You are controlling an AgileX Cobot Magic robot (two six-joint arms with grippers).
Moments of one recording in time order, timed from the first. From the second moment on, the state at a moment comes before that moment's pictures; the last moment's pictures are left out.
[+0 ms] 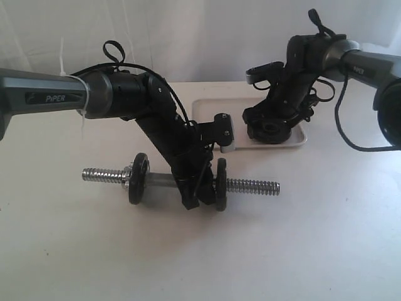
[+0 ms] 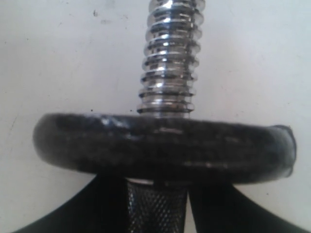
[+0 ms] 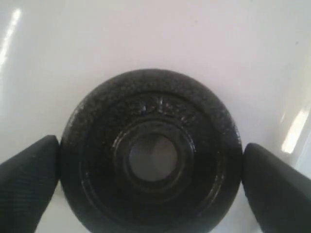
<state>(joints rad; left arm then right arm) -0.65 2.16 -1.63 -0.56 0.87 1.28 0.20 2.41 -2.05 0.06 0.94 -0.19</state>
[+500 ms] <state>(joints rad) -0.65 2.16 -1.63 -0.56 0.89 1.28 0.10 2.21 -1.80 0.25 0.97 -0.28</state>
